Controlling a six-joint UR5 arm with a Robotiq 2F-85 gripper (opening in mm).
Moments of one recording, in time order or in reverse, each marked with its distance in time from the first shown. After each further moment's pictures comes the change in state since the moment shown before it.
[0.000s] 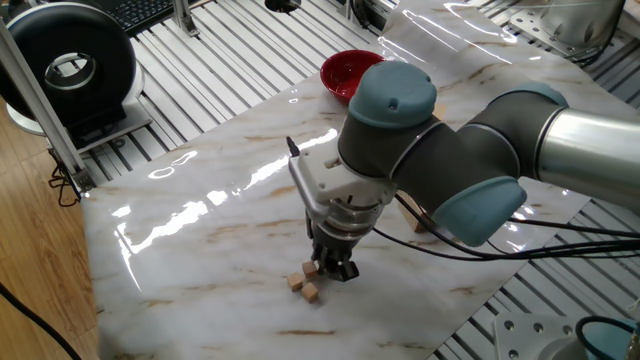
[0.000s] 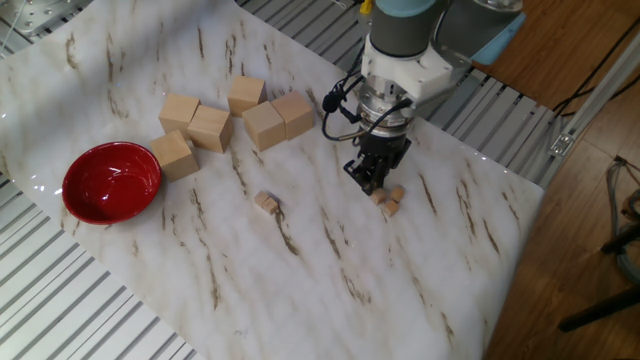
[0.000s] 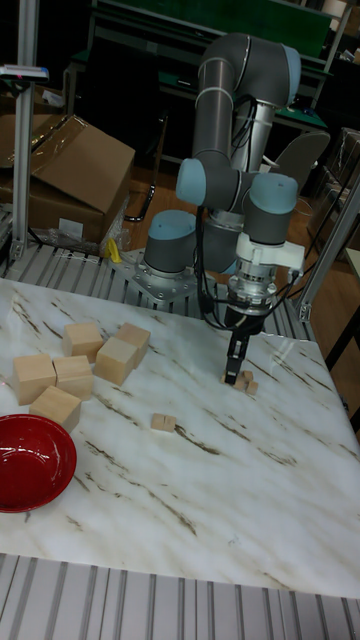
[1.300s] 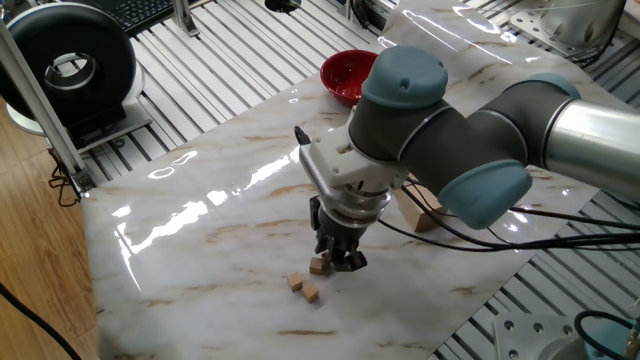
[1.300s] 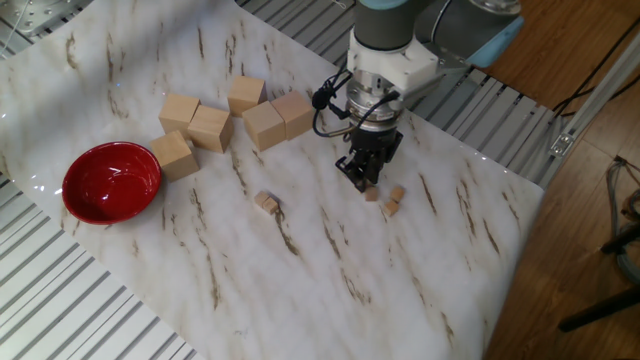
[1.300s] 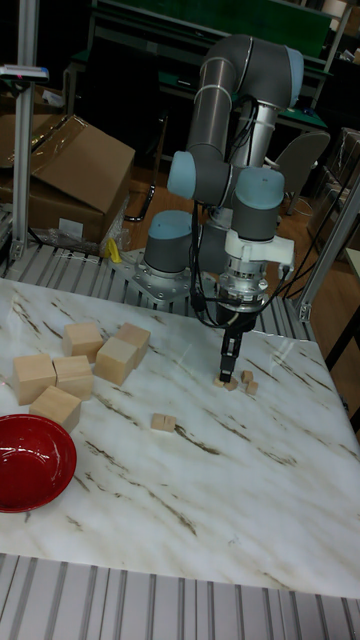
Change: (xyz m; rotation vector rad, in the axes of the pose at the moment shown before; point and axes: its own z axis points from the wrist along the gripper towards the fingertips) arm 0.011 -0.005 -0.009 -0.026 -0.030 -0.046
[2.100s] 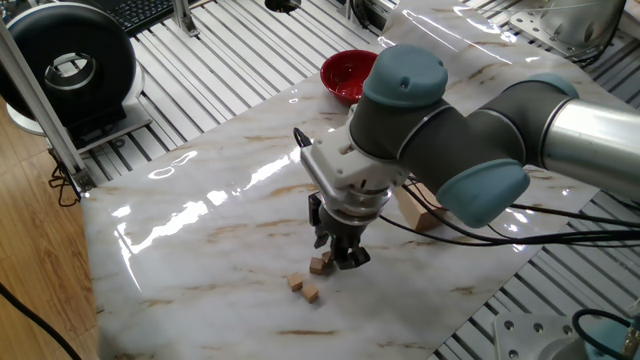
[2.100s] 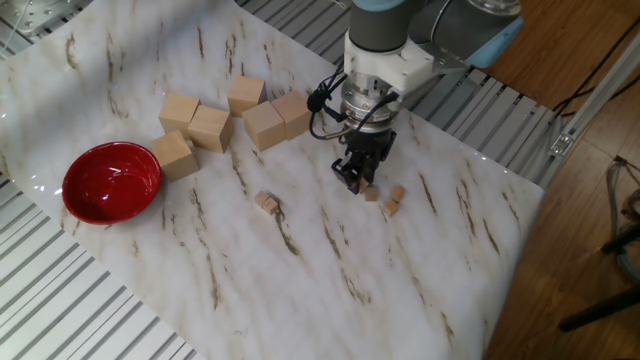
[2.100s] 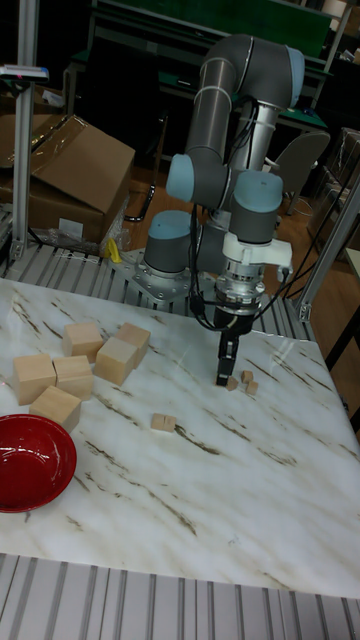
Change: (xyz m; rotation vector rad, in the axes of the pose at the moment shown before) arm 0.008 -0.006 0.005 0.010 0.021 -0.083
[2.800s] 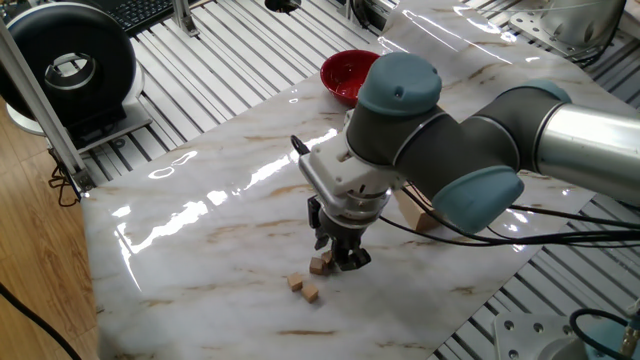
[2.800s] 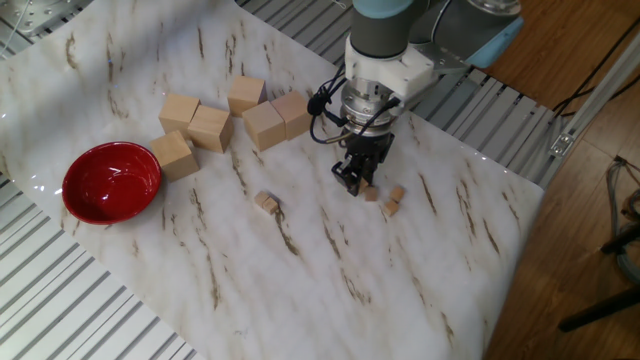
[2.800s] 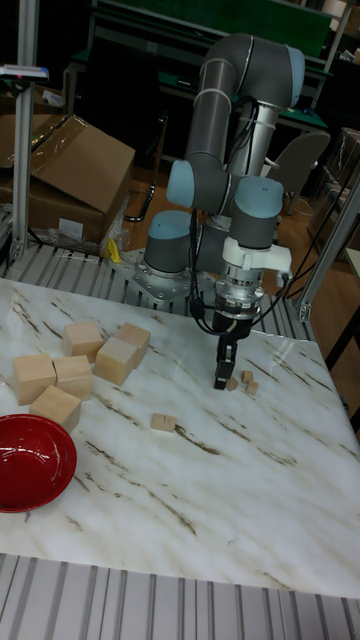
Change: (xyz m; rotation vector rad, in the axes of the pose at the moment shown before) arm 0.004 -0.001 0.010 0.009 0.018 -0.027
